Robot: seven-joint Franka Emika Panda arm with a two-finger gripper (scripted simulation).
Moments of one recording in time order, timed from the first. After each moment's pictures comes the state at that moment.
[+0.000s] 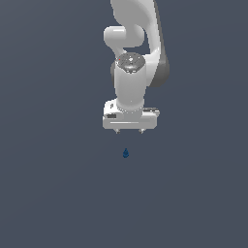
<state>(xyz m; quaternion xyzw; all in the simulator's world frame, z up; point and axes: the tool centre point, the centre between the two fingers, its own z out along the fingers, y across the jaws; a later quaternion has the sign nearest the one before) 0.002 0.023 0.179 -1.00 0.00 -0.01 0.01</state>
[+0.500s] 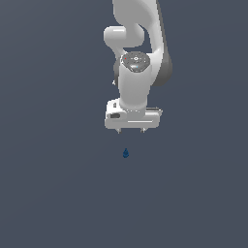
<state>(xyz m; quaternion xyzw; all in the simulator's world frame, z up) 0.000 0.030 0.182 -1.00 -0.01 0.00 0.00</state>
